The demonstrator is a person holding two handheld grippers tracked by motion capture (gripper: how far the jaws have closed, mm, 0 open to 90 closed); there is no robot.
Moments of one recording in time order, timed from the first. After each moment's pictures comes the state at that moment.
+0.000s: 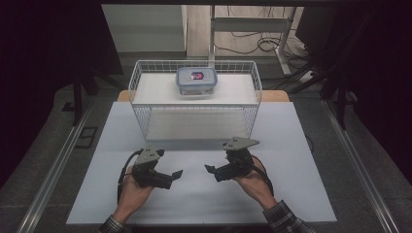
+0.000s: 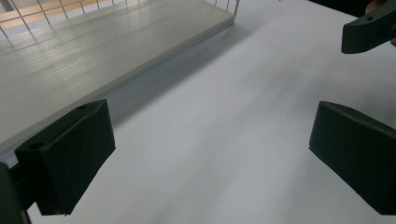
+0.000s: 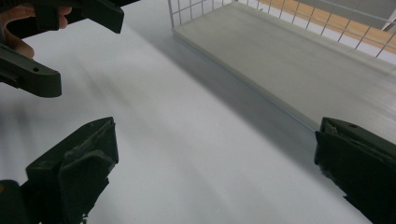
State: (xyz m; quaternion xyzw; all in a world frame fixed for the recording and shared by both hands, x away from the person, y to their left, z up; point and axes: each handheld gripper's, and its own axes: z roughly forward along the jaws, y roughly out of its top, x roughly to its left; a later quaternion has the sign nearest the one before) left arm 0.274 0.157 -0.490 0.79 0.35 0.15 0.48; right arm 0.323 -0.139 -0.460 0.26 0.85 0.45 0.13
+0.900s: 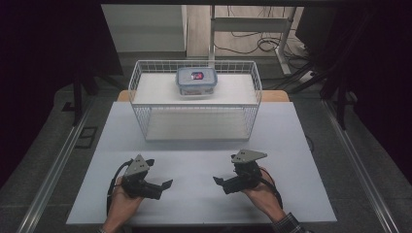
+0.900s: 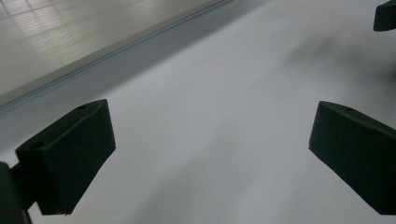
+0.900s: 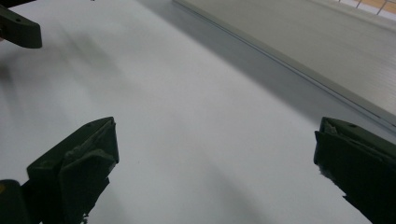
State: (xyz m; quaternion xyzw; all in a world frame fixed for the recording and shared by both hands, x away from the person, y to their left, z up) left arm 0.249 0.183 -0.507 0.79 0.37 0.15 0.46; right arm 0.301 -0.166 -0.480 0.27 0.85 0.43 0.13
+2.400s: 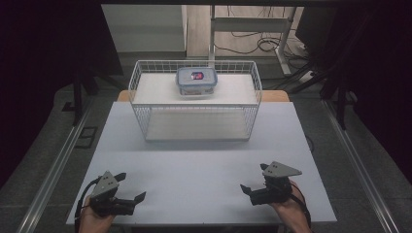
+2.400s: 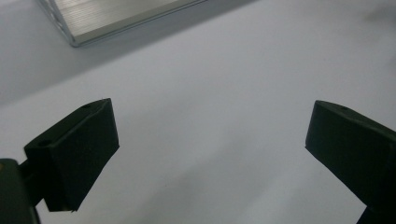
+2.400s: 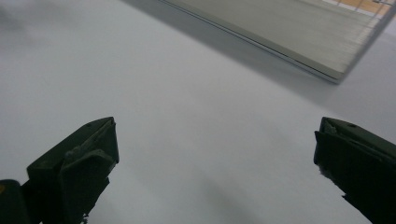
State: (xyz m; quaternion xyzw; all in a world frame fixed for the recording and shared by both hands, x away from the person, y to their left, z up) left arm 0.194 0.245 -0.514 0.77 0.42 0.19 0.44; right arm 0.266 -0.243 -0.480 0.32 0.83 0.42 0.18
